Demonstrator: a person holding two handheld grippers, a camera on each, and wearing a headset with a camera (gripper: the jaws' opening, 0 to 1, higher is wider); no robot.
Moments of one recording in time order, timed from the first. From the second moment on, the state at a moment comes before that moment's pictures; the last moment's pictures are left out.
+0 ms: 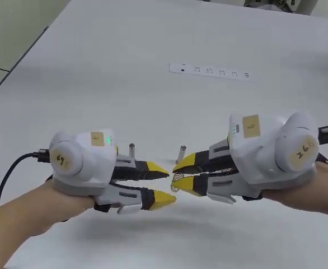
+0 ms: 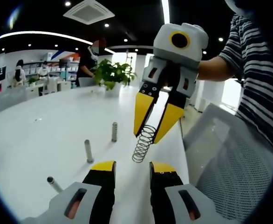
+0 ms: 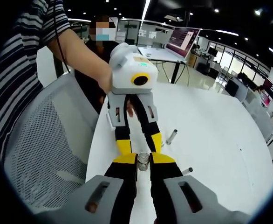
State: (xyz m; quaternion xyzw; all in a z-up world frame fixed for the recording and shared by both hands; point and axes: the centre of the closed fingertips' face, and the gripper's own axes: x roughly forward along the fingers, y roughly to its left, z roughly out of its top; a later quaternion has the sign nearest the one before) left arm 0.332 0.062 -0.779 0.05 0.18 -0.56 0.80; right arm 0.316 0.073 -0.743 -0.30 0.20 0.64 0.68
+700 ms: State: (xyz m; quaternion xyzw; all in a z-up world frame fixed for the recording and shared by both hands) left arm 0.333 0.080 -0.781 0.04 0.19 -0.54 0.82; right arm 0.326 0.068 -0.746 -0.30 0.20 0.63 0.69
